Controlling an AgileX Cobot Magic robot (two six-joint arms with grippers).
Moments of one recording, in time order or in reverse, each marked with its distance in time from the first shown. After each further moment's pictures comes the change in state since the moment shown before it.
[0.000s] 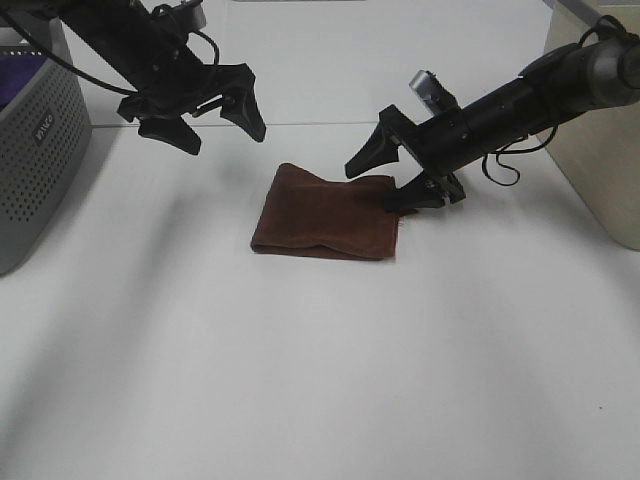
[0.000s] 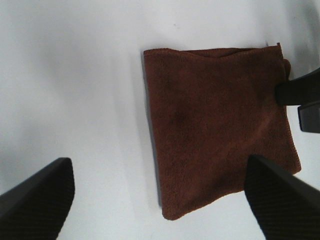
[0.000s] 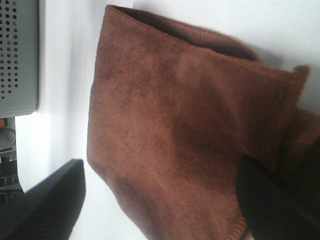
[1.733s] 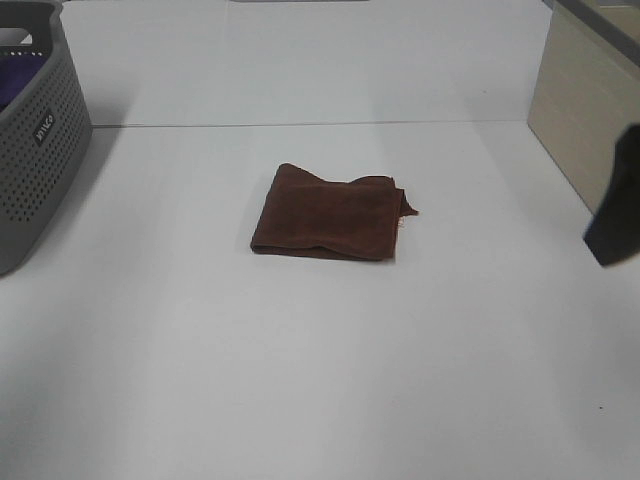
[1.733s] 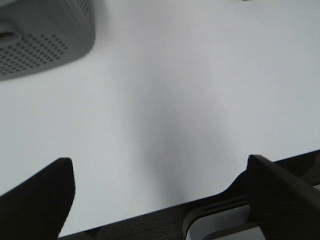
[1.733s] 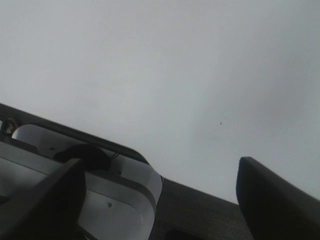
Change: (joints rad) left arm -0.001 -1.453 0.988 0.496 0.286 -0.208; right arm 0.240 -1.307 0.736 -0.948 0.212 0.572
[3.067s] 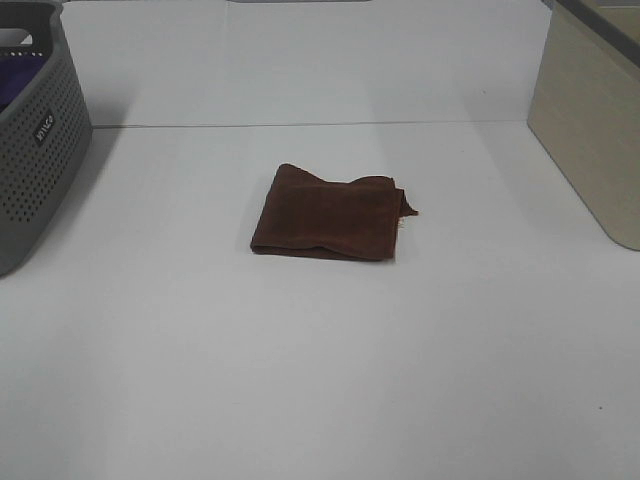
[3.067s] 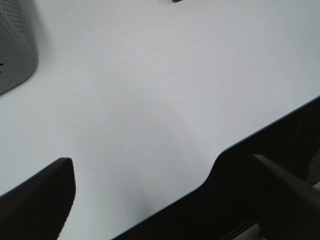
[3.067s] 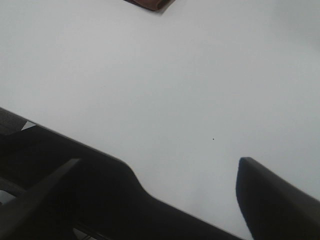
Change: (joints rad) left arm 0.000 -0.525 0.400 -0.179 -0.123 0.264; right arm 0.000 -0.856 0.485 -0.008 -0.126 -0.084
